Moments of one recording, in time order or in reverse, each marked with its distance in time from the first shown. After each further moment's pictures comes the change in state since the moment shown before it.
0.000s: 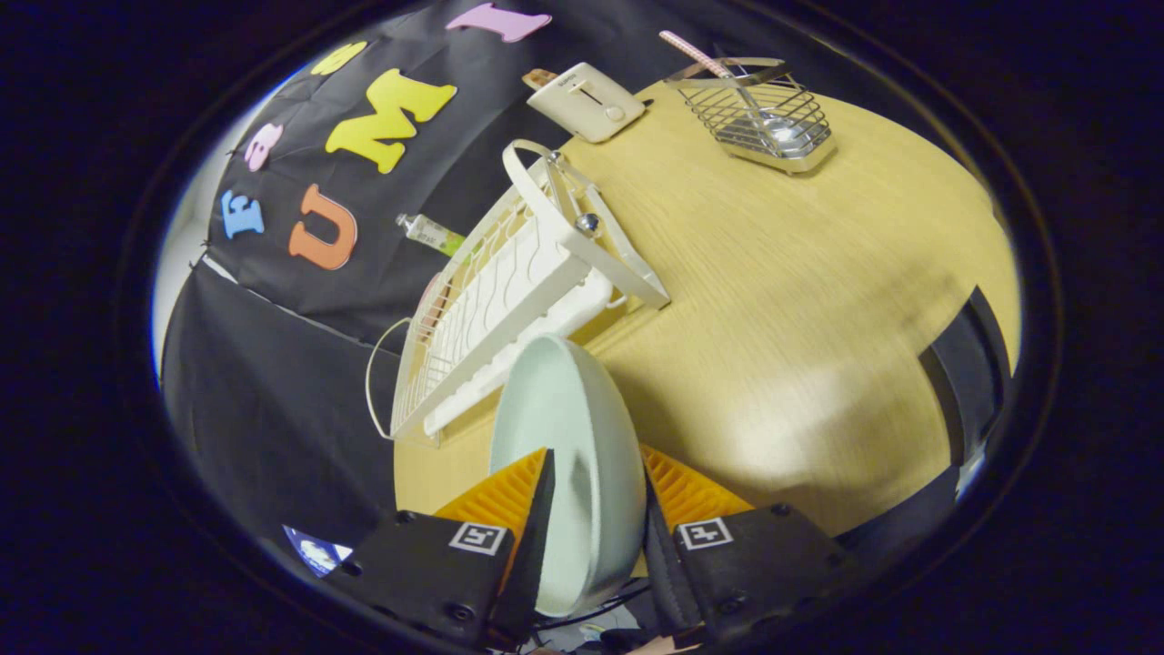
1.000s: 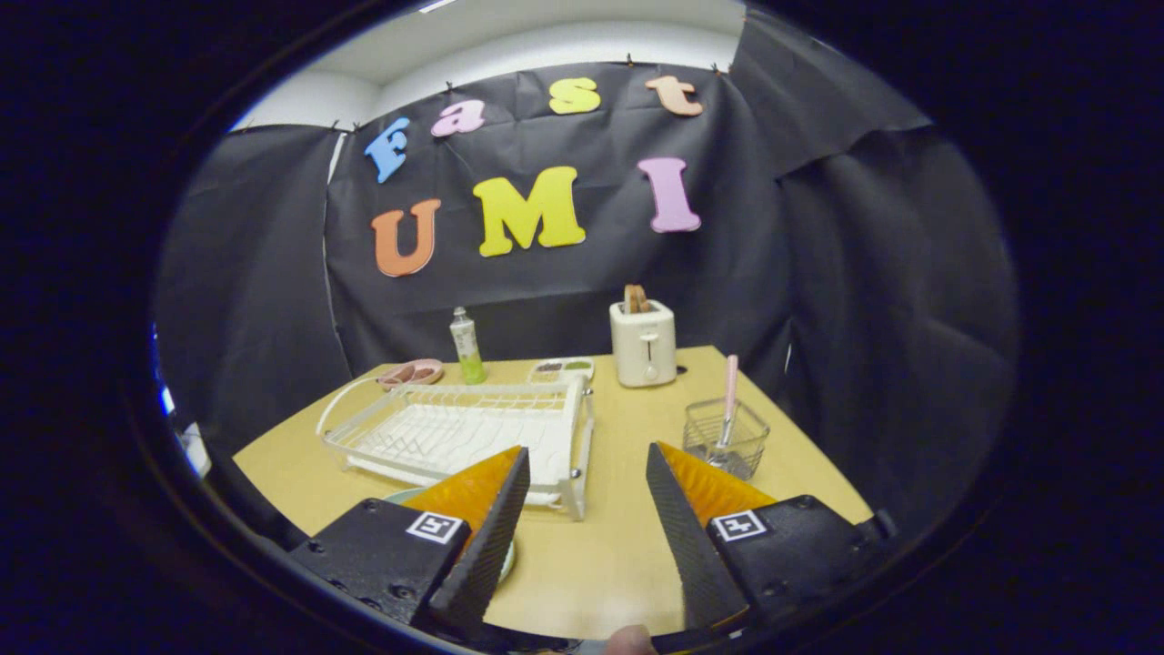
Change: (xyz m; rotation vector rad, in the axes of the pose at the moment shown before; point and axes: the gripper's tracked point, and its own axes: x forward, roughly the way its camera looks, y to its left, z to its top) arm -0.161 0.015 0.125 -0.706 -0.740 -0.259
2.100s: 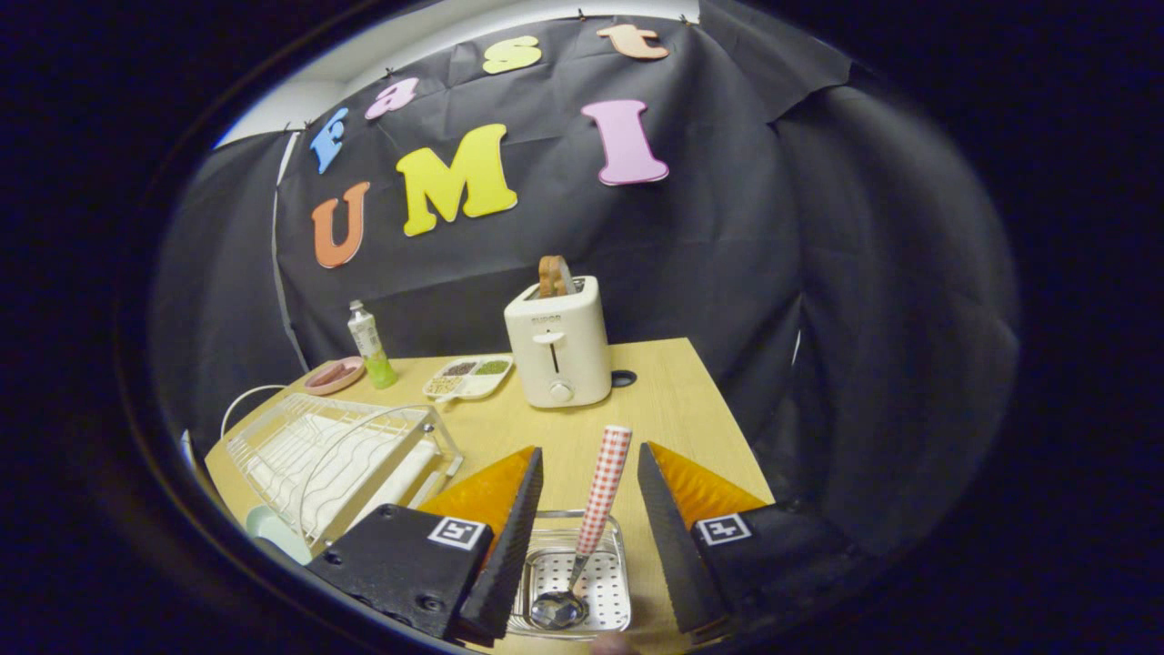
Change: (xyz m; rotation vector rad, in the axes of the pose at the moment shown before) arm 0.218 -0.143 0.009 0.073 0.144 0.064
